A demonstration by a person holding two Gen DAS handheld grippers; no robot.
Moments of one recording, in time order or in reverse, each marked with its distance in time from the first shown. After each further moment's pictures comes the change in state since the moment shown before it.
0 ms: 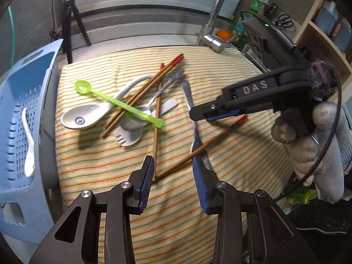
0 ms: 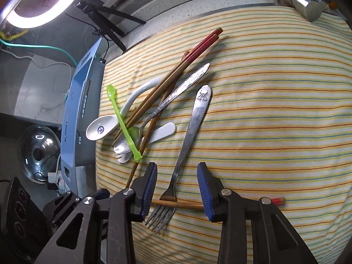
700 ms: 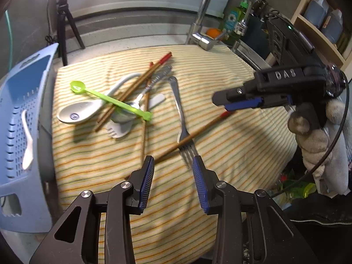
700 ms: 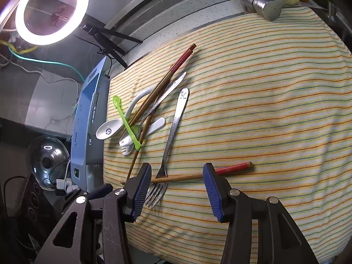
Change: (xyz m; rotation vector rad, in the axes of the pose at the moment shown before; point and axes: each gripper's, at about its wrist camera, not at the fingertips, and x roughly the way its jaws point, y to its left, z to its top) left arm -0.006 -0.016 -0.015 0.055 -0.004 -0.044; right arm -0.048 -0.022 -0.035 0.059 -0.112 0.041
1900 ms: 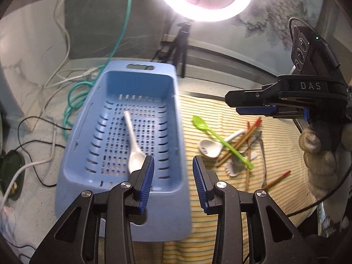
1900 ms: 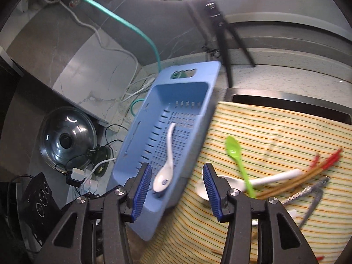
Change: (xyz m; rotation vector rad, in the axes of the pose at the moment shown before) left arm -0.096 0.135 -0.007 -0.326 -0.241 0.259; right arm 0.056 0.205 0.060 -0.384 -0.013 0.101
